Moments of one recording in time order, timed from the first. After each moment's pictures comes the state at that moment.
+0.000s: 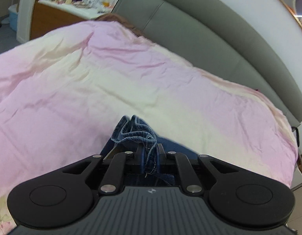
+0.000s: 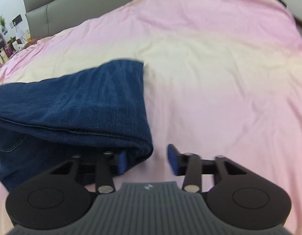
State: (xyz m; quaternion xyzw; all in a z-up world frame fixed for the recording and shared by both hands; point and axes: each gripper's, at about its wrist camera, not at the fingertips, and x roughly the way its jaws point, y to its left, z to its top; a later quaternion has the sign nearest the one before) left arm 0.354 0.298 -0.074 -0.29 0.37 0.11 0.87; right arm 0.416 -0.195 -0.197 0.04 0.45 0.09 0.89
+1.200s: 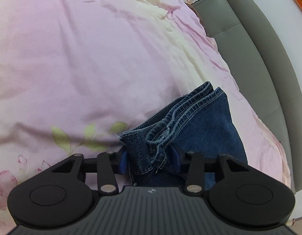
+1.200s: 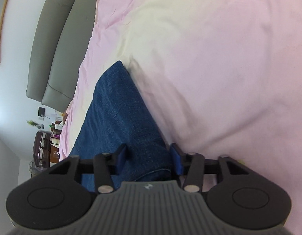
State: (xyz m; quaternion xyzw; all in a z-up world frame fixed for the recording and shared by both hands) left arm 0.291 0.323 -0.211 -0.48 0.31 0.21 0.79; right arm 0.451 -0.255 -0.269 0.44 0.46 0.12 0.76
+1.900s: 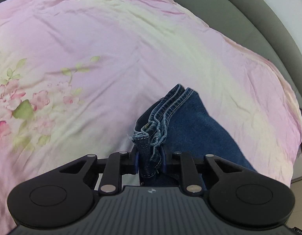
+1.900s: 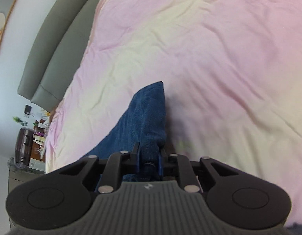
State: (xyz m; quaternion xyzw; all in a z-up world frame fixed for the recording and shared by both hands) left arm 0.217 0.180 -0.126 -0.32 0.43 0.14 0.83; right arm 0.281 -0.365 -0.137 0.38 0.47 0.04 0.80
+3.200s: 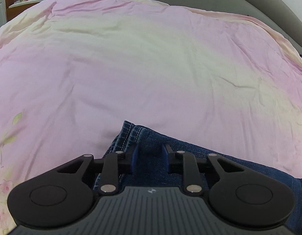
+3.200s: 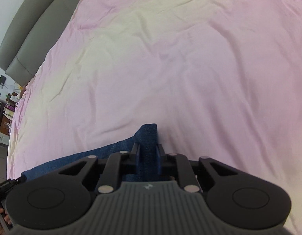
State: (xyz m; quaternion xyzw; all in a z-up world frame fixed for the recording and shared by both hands) left arm 0.356 0.140 -0.160 -0.16 0.46 0.07 0.87; right arm 0.391 -0.367 -0.200 0.25 0.51 0.05 0.82
